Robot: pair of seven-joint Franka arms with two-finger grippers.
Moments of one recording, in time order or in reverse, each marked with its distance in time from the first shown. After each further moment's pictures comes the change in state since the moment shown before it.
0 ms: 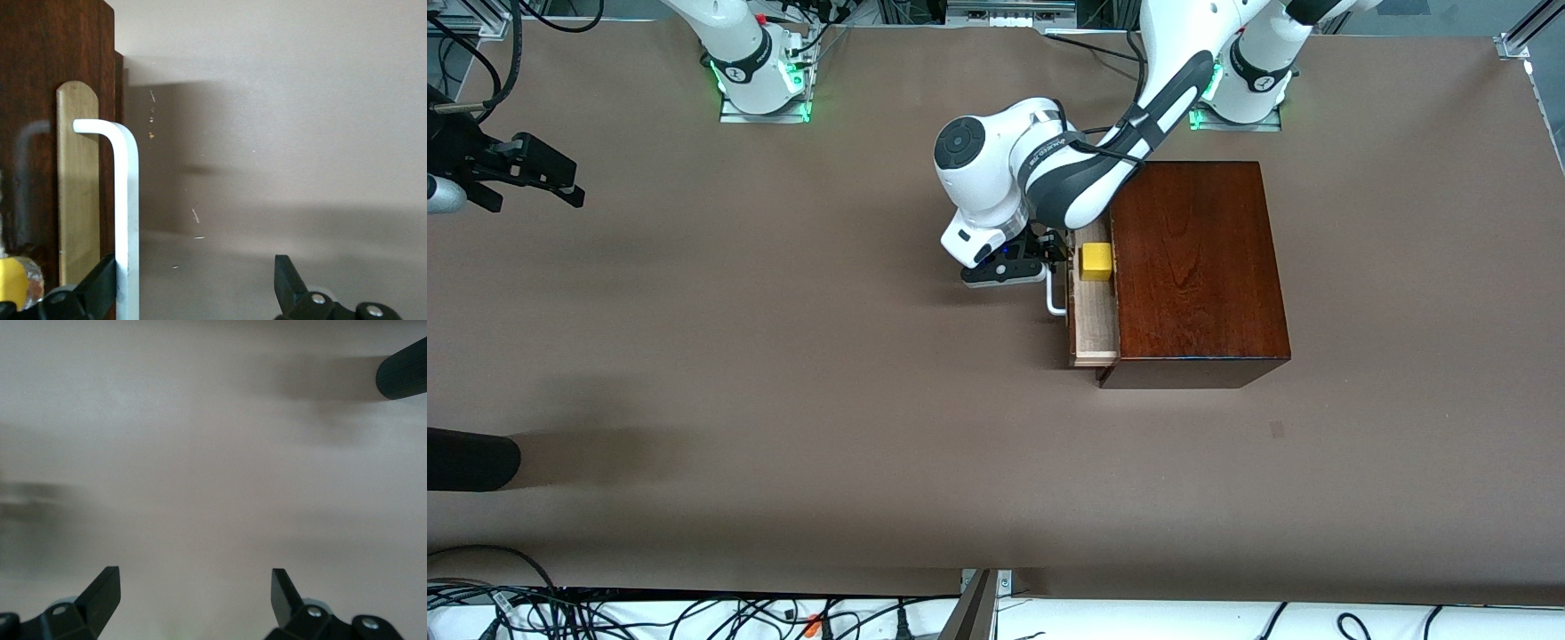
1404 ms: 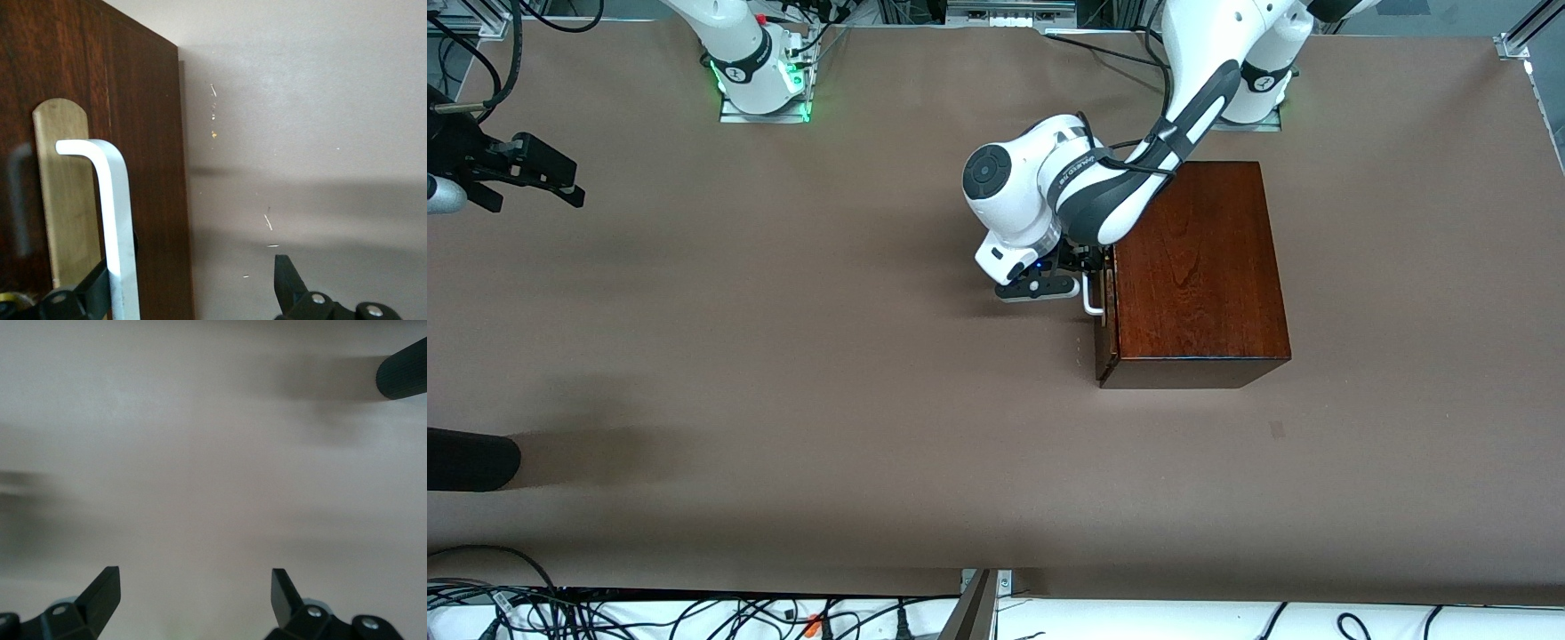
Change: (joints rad) left arm 0.073 -0.030 0.000 -0.067 0.010 -0.069 0.099; right arm 0.000 0.000 0.000 0.000 0.000 0.000 0.000
